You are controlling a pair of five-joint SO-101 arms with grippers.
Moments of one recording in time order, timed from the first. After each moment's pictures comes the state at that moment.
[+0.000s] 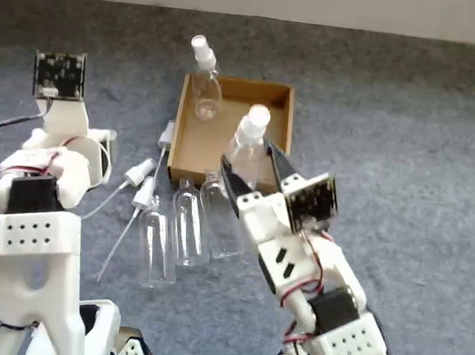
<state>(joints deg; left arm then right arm) -14.9 -44.8 39.6 57.2 0.0 -30.3 -73.1 69.8 15.6 4.9</state>
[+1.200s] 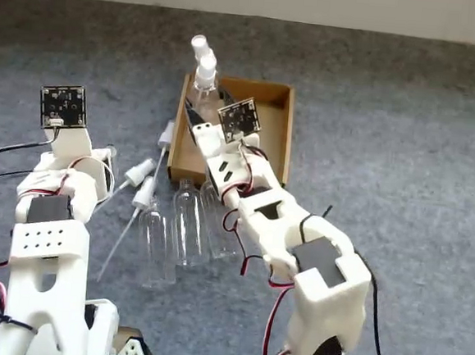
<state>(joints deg) -17.5 -44.8 59.0 36.4 2.1 -30.4 19.3 34.4 -43.4 4.9</state>
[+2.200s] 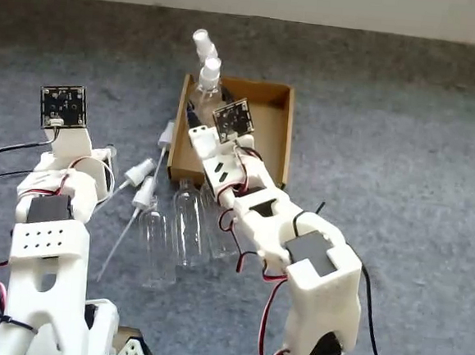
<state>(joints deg) -17.5 -44.8 59.0 36.4 2.1 -31.7 22.9 32.3 -42.3 4.9</state>
